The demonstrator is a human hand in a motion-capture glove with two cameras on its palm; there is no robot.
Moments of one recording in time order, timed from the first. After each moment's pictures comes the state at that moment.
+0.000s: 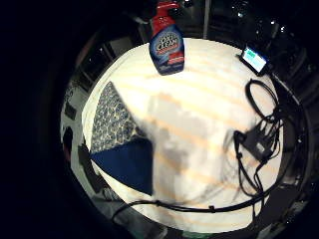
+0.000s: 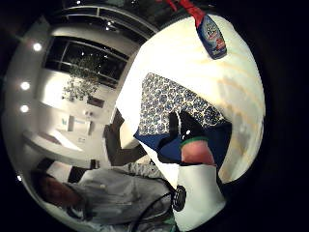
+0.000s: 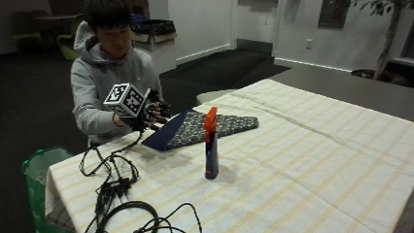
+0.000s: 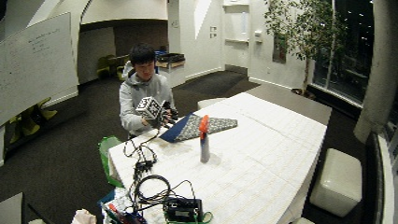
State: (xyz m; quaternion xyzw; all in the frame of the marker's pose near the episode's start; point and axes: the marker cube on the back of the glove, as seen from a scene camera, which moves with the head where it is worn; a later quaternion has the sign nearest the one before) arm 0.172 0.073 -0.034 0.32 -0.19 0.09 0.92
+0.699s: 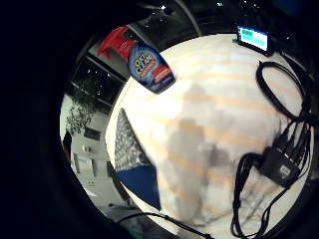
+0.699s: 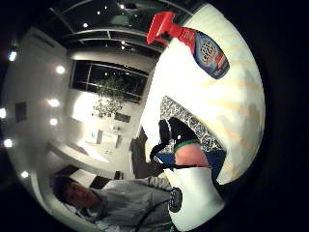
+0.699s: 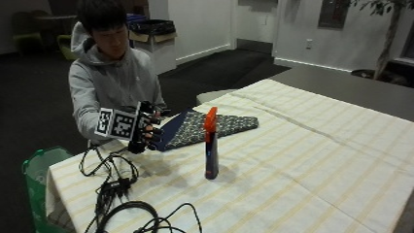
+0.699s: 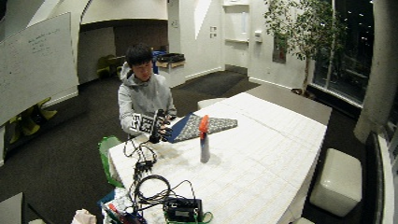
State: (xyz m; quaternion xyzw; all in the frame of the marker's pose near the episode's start) arm 0.247 0.050 -0.046 0.38 -0.37 0.11 0.84
